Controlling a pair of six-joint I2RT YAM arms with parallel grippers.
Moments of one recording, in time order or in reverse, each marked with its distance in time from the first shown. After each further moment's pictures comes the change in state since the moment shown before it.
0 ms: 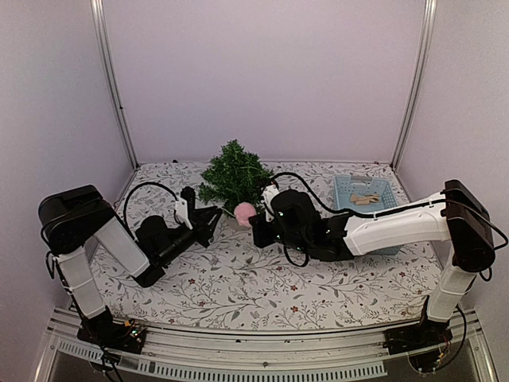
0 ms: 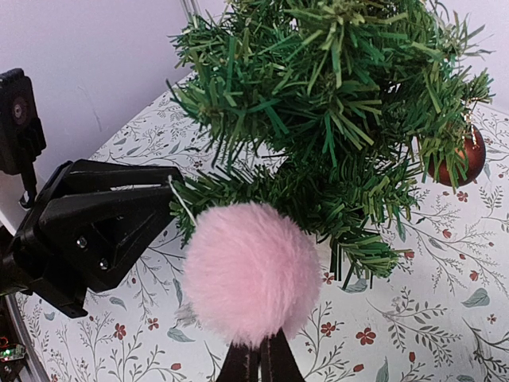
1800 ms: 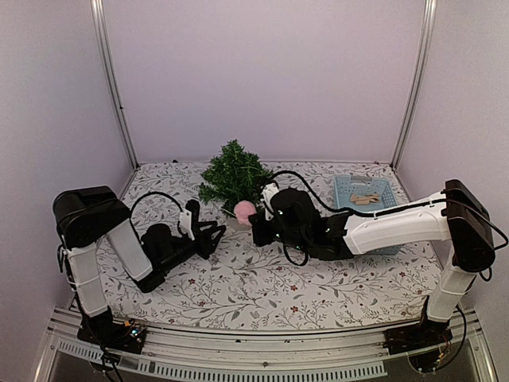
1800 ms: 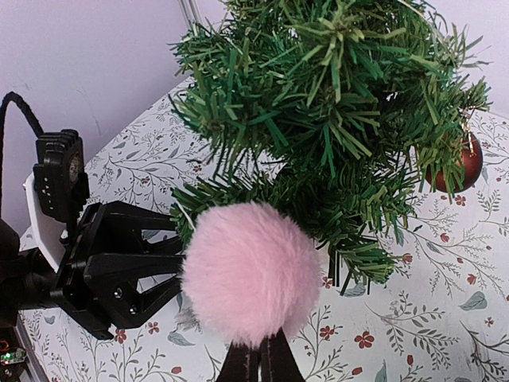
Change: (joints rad) left arm 0.000 0.115 -0.028 0.013 0.033 -0.048; right arm 0.000 0.000 0.011 -0.006 0.008 -0.003
